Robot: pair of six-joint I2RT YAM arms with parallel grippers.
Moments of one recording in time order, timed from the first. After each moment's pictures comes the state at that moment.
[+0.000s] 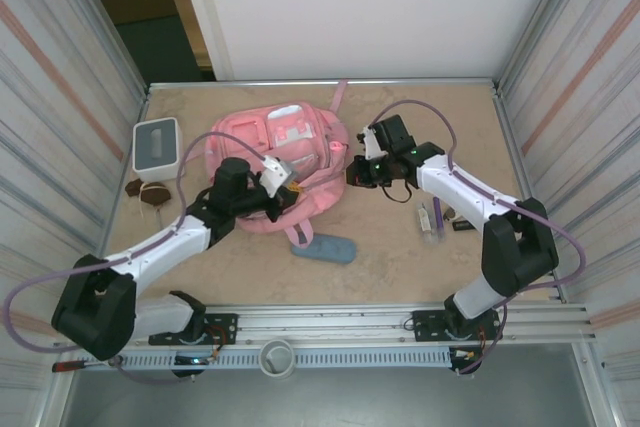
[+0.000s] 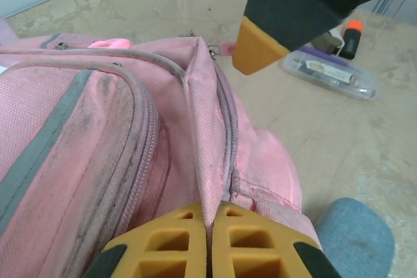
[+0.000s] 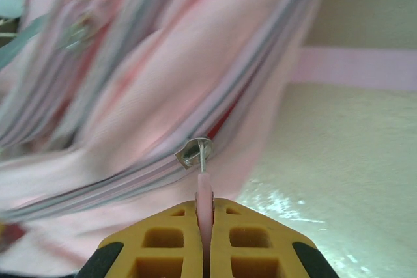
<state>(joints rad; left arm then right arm) -0.50 1.21 0.62 0.12 0.48 0.16 0.48 1.57 1.15 -0.53 -0.36 0.48</state>
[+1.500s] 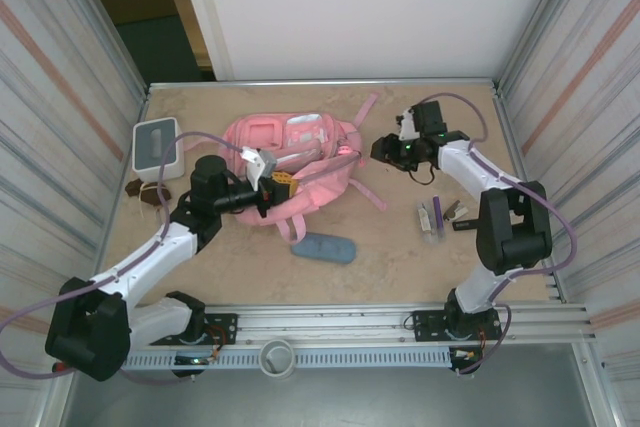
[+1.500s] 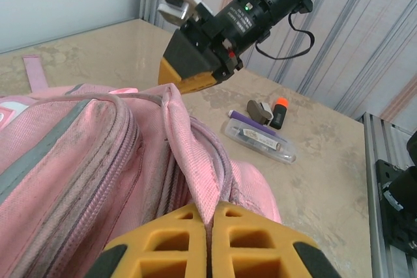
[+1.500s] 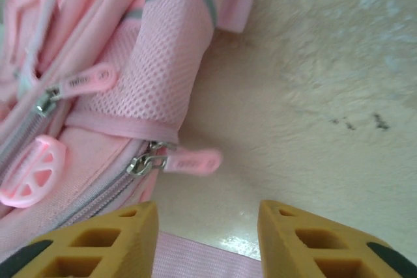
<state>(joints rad) -0.41 1.12 0.60 0.26 0.73 -0.05 0.20 1.67 1.18 -0.44 -0.48 0.50</state>
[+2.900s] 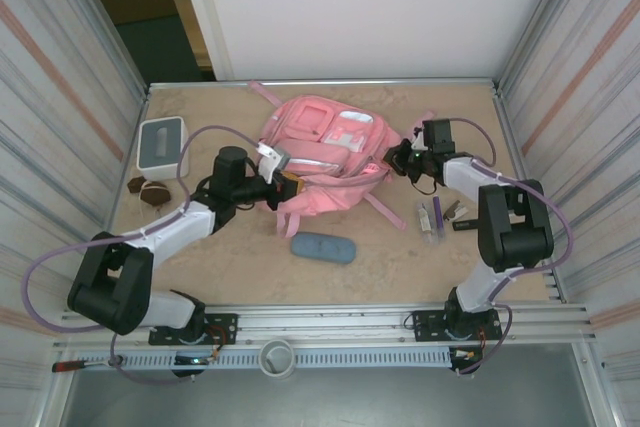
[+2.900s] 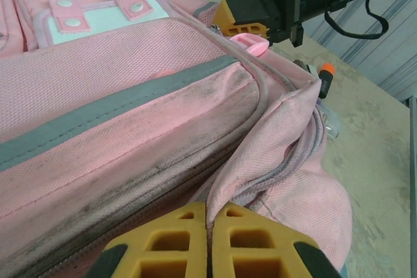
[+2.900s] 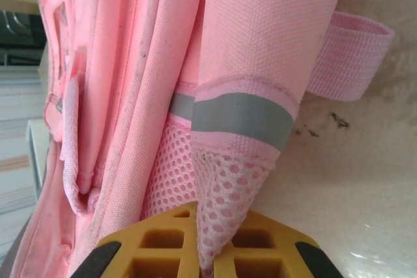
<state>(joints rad) -0.42 1.37 0.69 0.17 0.62 -0.06 0.14 1.68 0.97 -0.11 -0.48 0.84</state>
